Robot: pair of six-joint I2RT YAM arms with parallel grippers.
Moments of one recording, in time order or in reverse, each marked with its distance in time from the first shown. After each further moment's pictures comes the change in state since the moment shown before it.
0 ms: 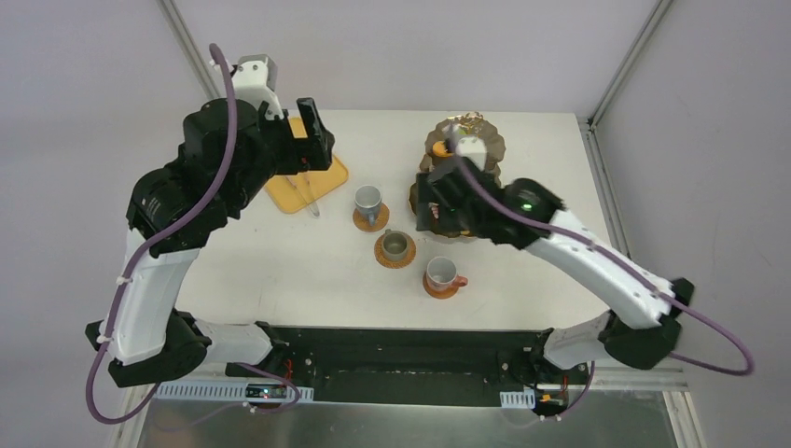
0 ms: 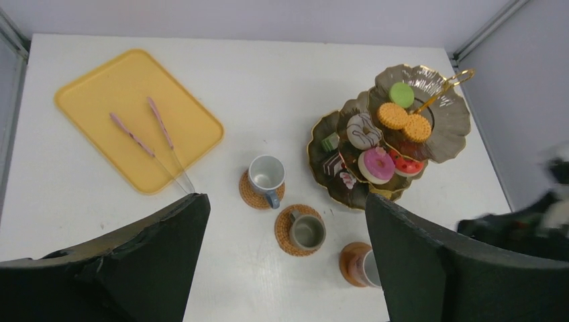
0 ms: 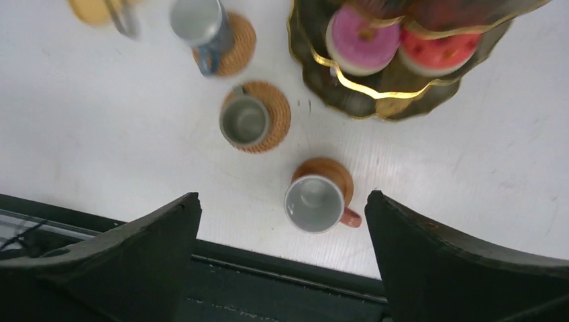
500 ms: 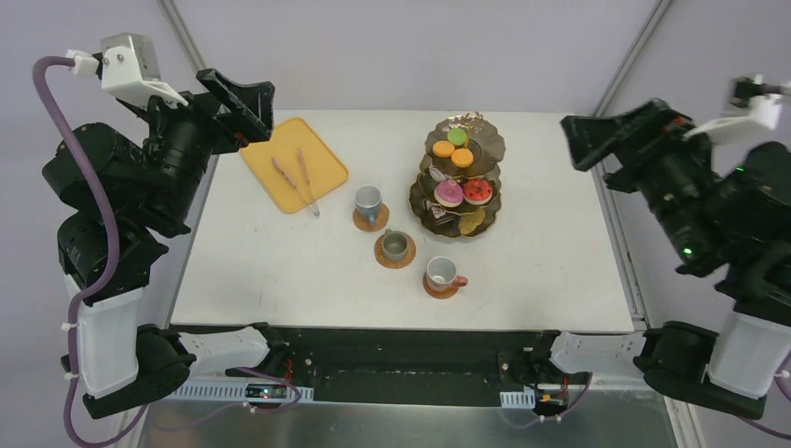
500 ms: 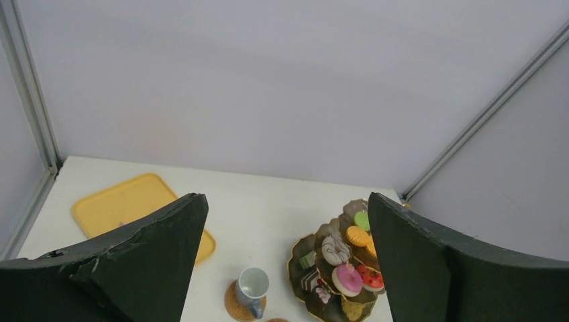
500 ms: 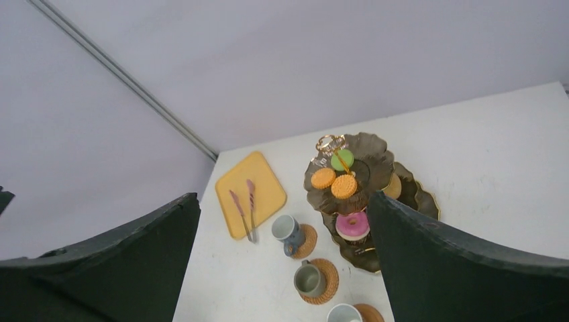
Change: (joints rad) left arm 0.000 -0.143 0.019 0.337 -0.119 0.177; right arm 0.000 -0.267 0.654 -0.005 0.302 -0.211
